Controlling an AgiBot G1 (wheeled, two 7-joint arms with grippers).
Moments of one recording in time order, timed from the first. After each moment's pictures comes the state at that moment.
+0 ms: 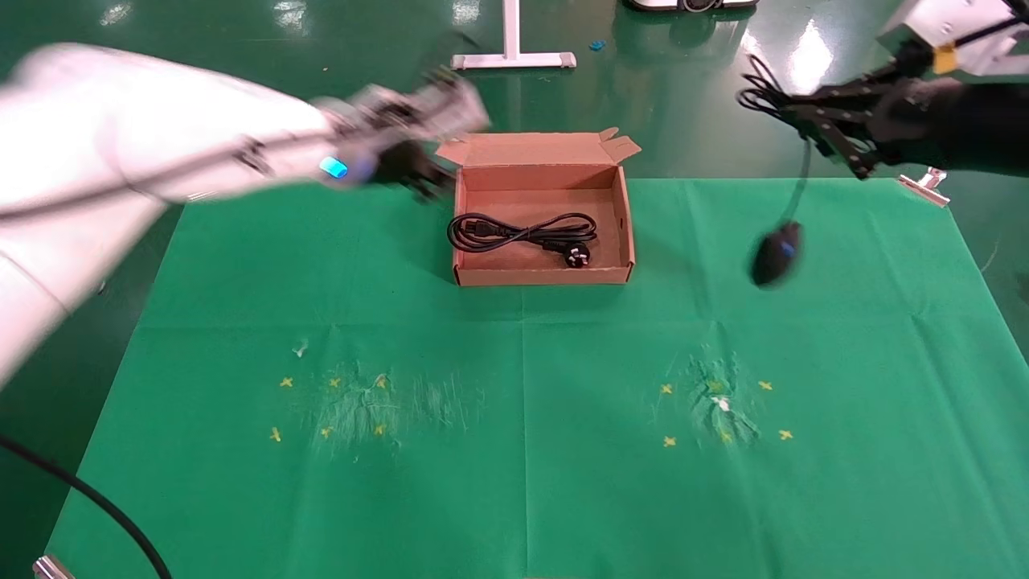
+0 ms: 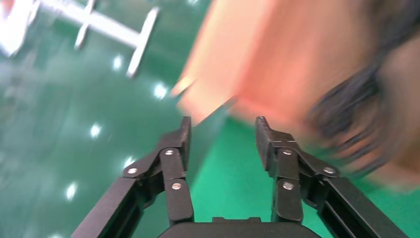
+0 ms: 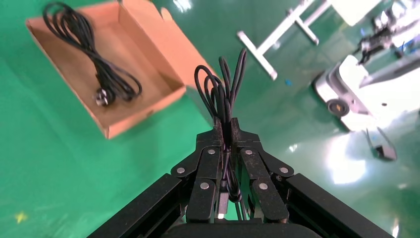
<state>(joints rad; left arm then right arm) -1.86 1.27 1.27 -0.68 1.99 0.70 -0.71 1.54 -0.70 -0.42 1.27 -1.74 -1.12 0.54</state>
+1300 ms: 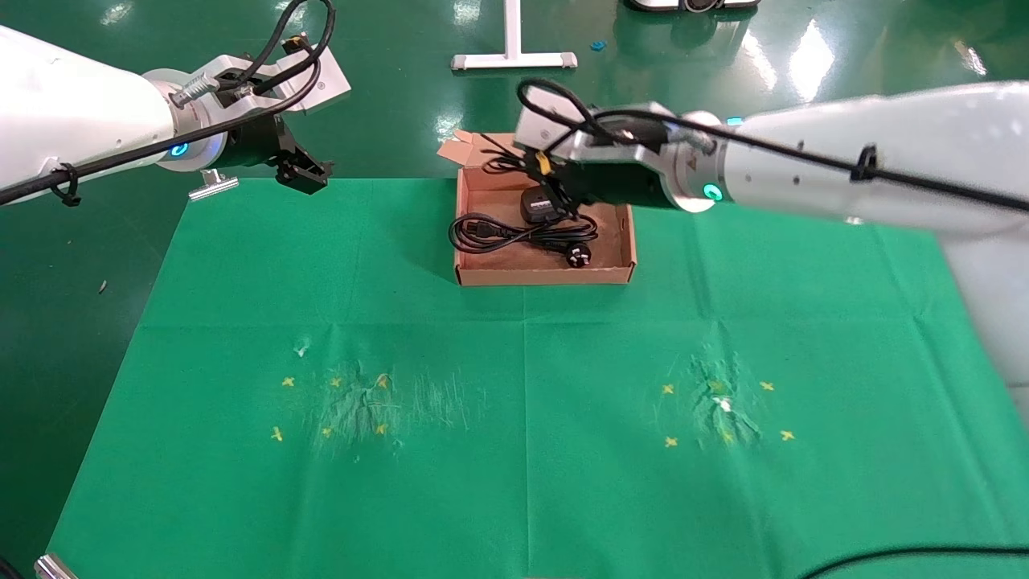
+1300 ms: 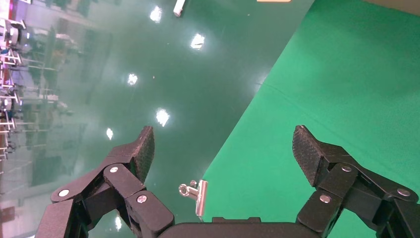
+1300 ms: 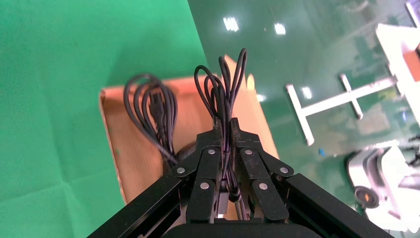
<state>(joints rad) -1.90 1.02 1.31 -1.11 2.34 0.89 -1.18 1.60 -1.22 -0.65 1.02 -1.99 -0.94 0.38</state>
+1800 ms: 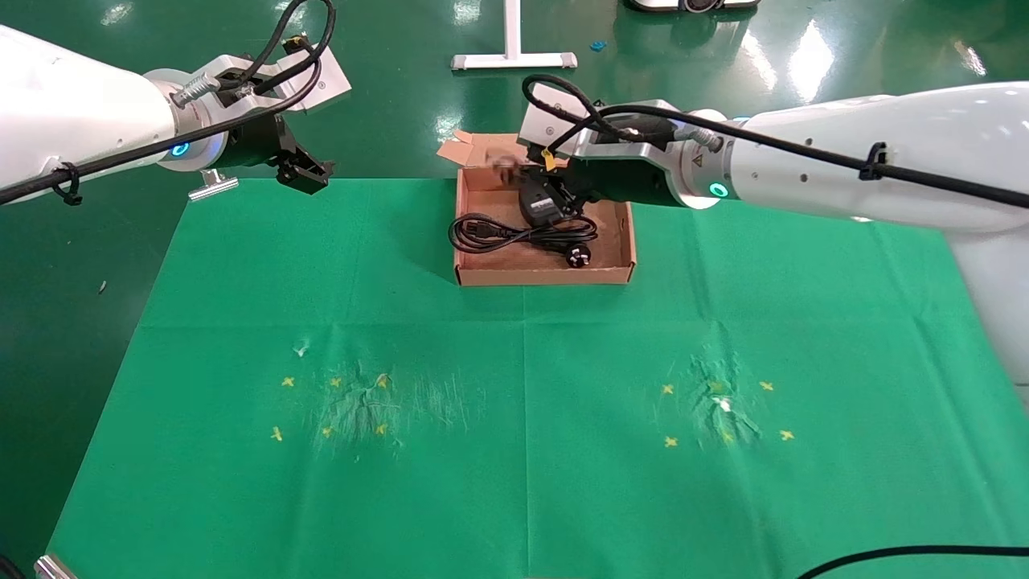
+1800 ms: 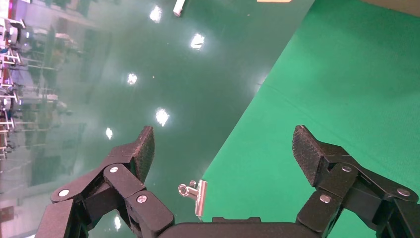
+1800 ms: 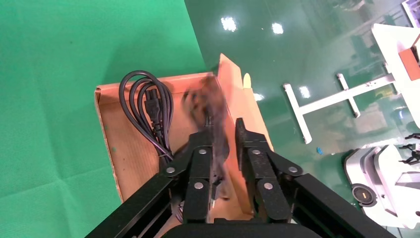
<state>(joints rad) -1.90 1.02 1.31 -1.11 2.34 0.89 -1.18 1.59 -1.22 -0.65 1.02 -2.00 -0.93 0.38</state>
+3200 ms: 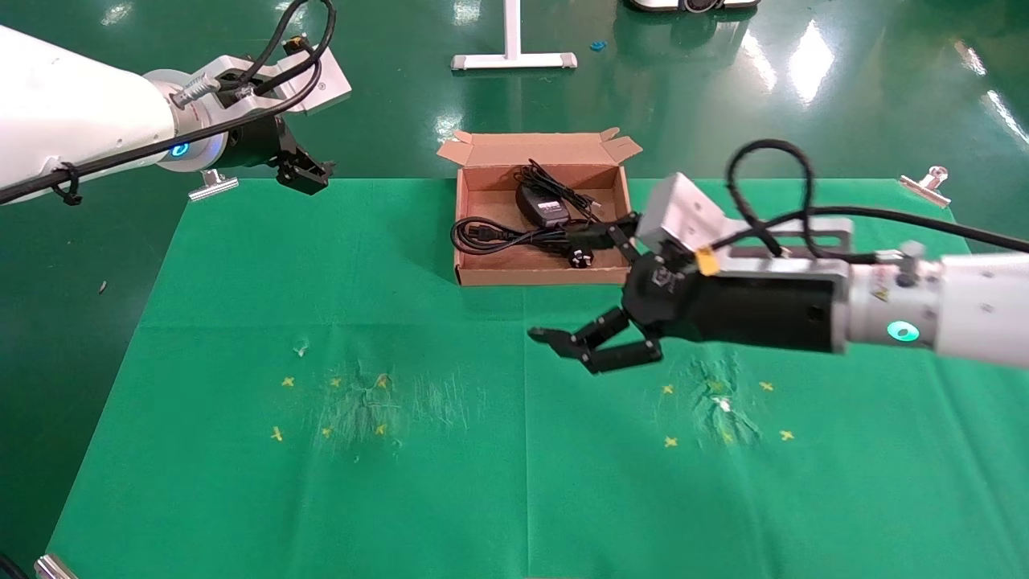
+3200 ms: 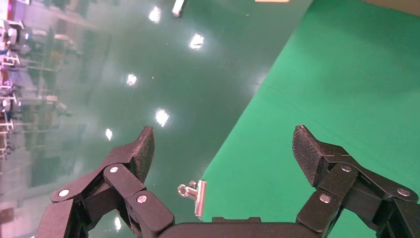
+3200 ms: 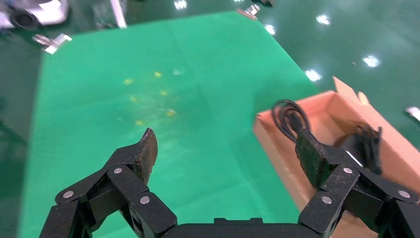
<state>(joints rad) -1.86 1.00 1.26 -1.11 2.27 0.92 -1.14 1.31 -0.88 -0.45 1.17 -1.30 -1.24 0.27</state>
